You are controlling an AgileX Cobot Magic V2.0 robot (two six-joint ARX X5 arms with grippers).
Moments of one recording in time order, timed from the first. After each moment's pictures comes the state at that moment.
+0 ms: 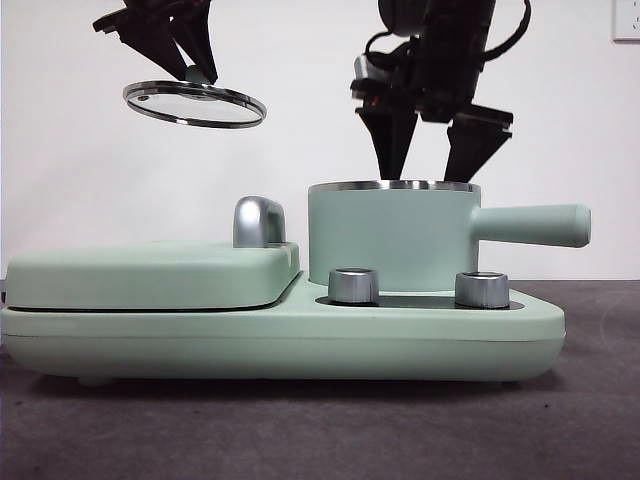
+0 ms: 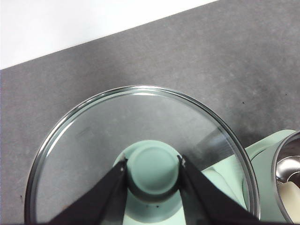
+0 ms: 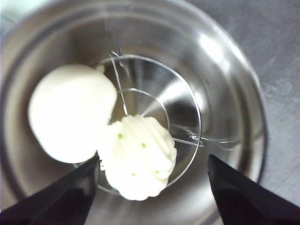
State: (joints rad) left arm -0.27 1.88 2.11 -0.92 0.16 0.11; right arm 0.46 1.94 1.88 -1.17 -0.08 0.07
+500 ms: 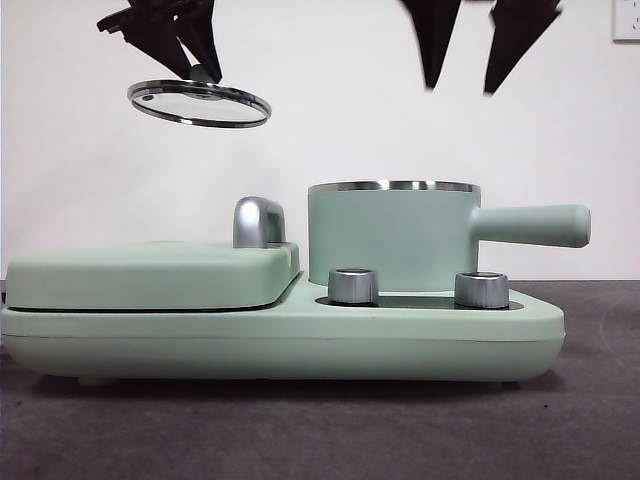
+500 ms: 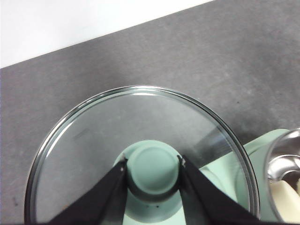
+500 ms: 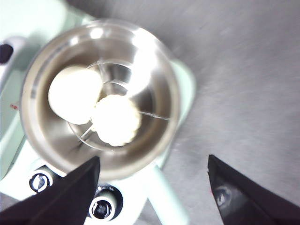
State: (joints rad) left arm -0.28 1.88 2.11 -0.92 0.17 0.10; right arm 0.46 1.75 2.00 -1.34 0.05 0.07
